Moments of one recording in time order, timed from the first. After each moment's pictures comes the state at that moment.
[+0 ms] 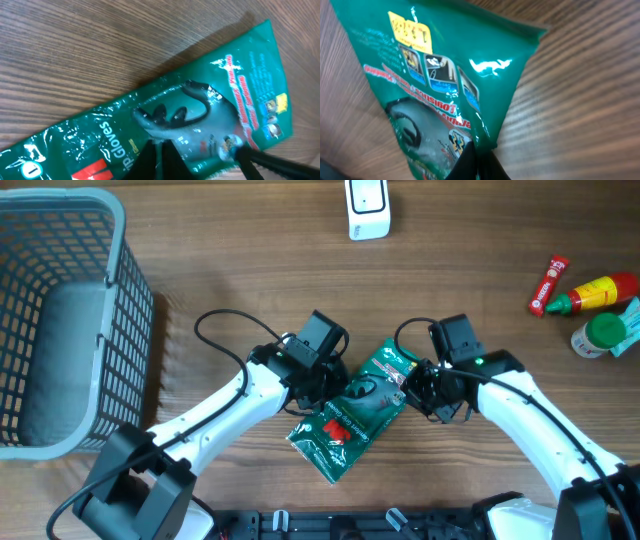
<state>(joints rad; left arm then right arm) -0.67 1.60 0.98 -0.56 0.24 -1.12 0.29 1.42 0.79 -0.75 -0.29 1.02</state>
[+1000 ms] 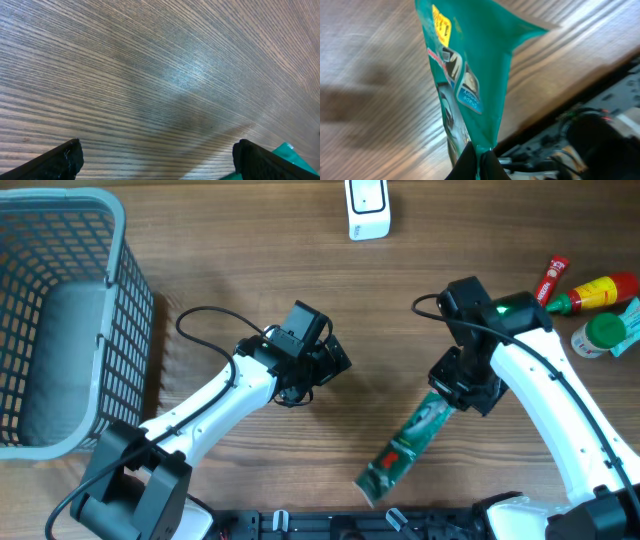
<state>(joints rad) -0.58 1.60 0.98 -0.56 0.20 -1.12 0.29 1.47 1.24 -1.46 -0.03 1.02</state>
